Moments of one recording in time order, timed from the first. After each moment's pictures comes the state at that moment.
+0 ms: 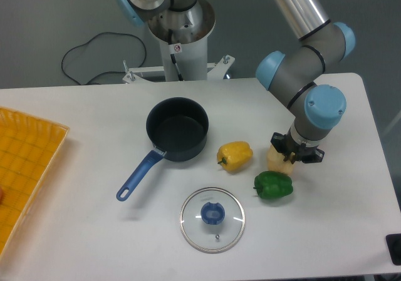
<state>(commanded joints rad) 2.75 -2.08 -1.56 -1.12 1.59 1.12</state>
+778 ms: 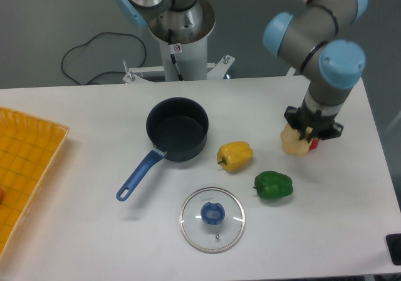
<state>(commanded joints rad) 2.82 -1.91 -1.48 -1.29 1.60 1.25</state>
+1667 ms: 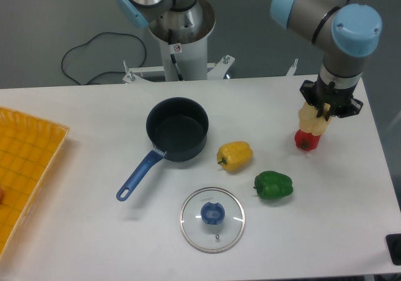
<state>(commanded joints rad) 2.81 -1.90 -1.46 -1.31 1.64 1.31</state>
